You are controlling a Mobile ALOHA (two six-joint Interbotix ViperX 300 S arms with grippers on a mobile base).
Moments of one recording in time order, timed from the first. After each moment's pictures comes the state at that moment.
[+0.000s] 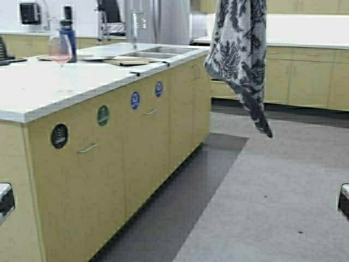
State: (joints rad) left arm 0.00 -0.94 1.27 0.03 -0.36 -0.11; right arm 0.37 -0.45 0.78 -0.11 -0.48 0.07
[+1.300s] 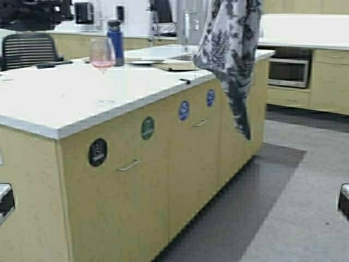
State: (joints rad) left arm -0.14 -0.18 1.01 0.07 -0.77 -0.12; right arm 0.37 -0.48 0.78 -0.11 -0.51 0.08
